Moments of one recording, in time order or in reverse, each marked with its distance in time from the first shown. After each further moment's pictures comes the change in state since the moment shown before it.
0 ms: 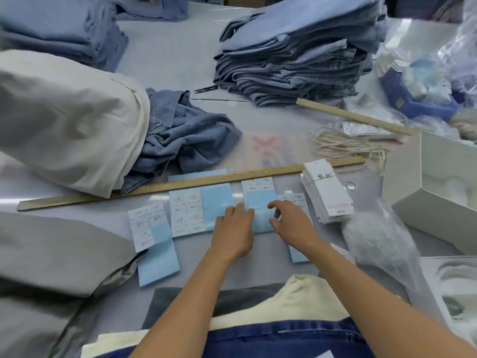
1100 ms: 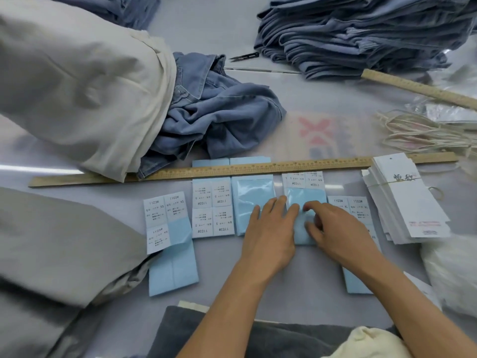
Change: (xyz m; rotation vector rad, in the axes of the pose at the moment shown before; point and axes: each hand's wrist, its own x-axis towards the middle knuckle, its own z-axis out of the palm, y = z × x) left_hand 0.025 -0.010 0.019 -0.173 0.116 0.028; right_hand 0.034 0.010 0.023 -0.205 -0.021 -0.175
